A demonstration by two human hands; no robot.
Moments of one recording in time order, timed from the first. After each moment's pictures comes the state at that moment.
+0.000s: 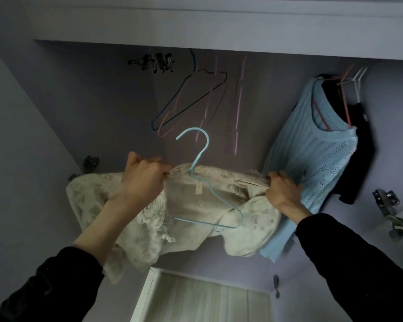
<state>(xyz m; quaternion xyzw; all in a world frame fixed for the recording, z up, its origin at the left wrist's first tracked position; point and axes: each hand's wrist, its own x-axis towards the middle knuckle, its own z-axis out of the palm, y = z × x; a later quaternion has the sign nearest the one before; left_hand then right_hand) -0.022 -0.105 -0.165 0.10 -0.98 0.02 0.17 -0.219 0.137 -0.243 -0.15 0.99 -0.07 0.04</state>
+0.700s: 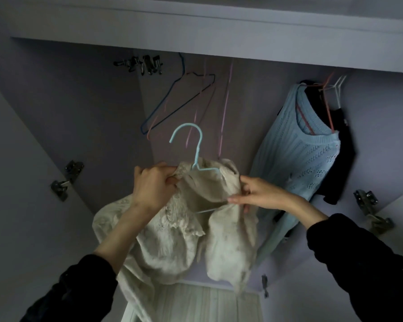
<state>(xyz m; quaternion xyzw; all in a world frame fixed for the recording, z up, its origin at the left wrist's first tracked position) -0.042 -0.075 -0.175 0.22 -0.94 -0.18 0.19 -0.184 0.132 -0.180 -0.35 0.83 -0.30 0.30</state>
